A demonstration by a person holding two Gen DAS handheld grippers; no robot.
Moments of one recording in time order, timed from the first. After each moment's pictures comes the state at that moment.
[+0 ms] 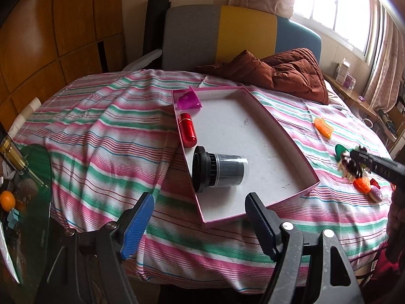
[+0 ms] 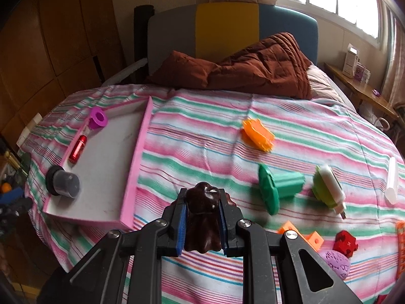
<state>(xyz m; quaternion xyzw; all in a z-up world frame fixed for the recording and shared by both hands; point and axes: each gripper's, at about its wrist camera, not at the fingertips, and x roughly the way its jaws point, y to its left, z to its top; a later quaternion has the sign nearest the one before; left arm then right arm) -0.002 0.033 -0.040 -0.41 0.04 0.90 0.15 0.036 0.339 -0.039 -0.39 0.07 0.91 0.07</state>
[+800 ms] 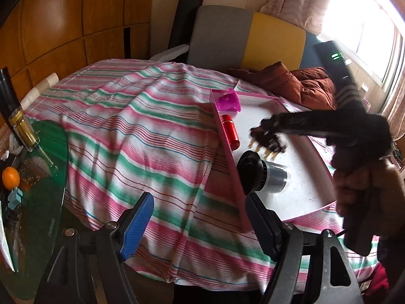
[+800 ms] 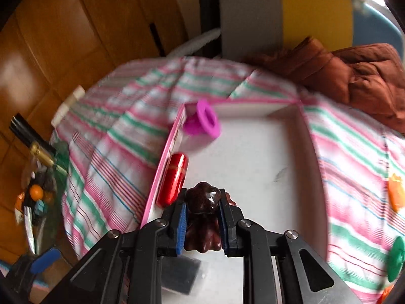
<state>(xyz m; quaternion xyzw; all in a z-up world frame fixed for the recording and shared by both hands) -0.022 -0.023 -0.049 -0.42 -0.02 0.90 0.11 -0.135 0.163 -0.064 -0.47 0.06 0.88 -0.08</state>
